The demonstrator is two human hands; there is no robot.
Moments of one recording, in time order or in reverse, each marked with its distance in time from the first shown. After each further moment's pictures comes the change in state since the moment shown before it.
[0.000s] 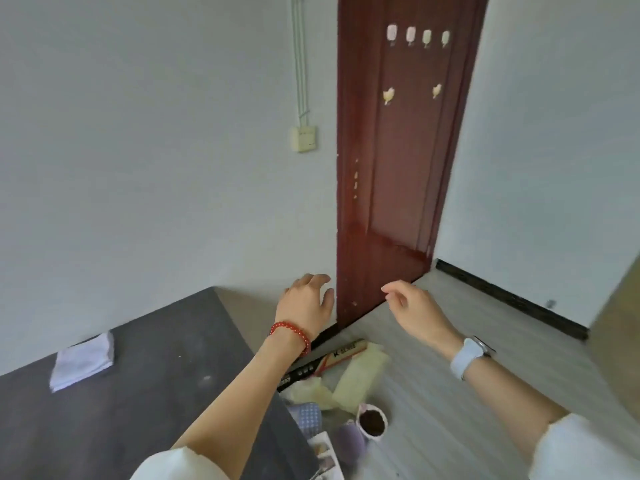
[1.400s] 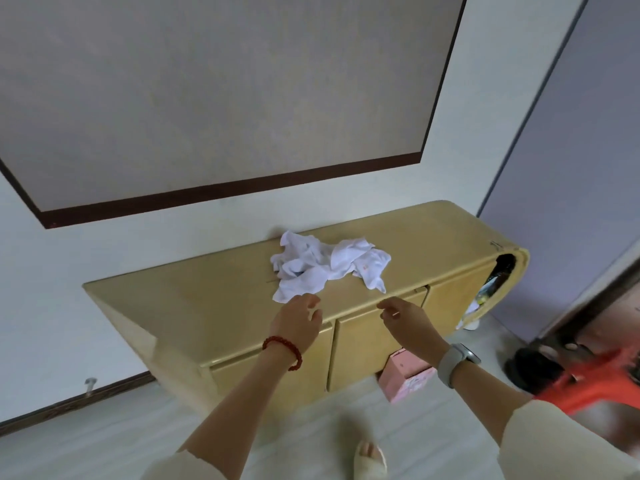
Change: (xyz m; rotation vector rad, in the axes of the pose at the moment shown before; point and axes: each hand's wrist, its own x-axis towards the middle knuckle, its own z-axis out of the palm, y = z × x) left_hand 0.117 1.138 0.787 -0.445 -0.978 0.882; right_hand -0.264 0.909 -0.809 -0.144 0.794 1.269
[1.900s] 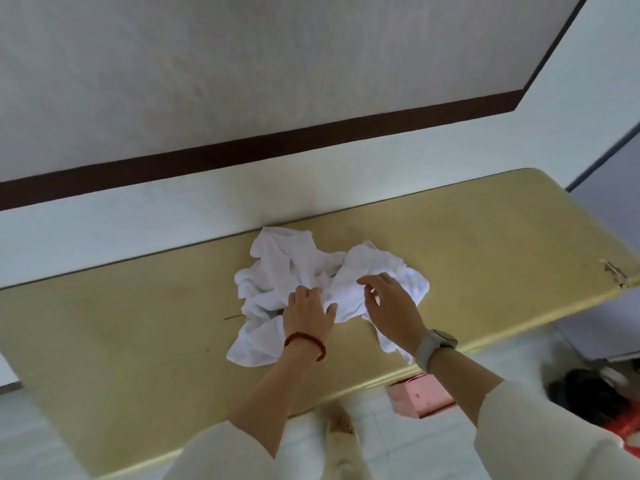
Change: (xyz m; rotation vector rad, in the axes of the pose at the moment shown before) left_hand 0.312 -0.047 0.148 0.257 -0.078 -0.316; right_hand 0.339 0.065 0.073 -0.082 -0.118 -0.207
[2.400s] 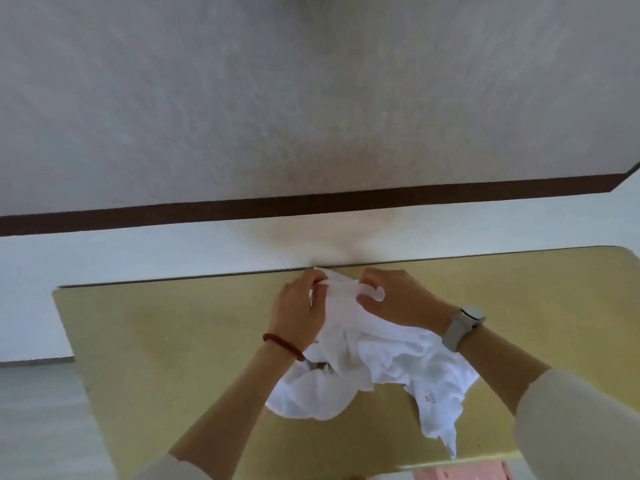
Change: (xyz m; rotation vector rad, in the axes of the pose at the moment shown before) left_hand 0.051 -0.015 -0.125 -0.355 0.423 0.196; right_hand 0.129 -0.091 -0.046 -0.219 -0.365 -0.414
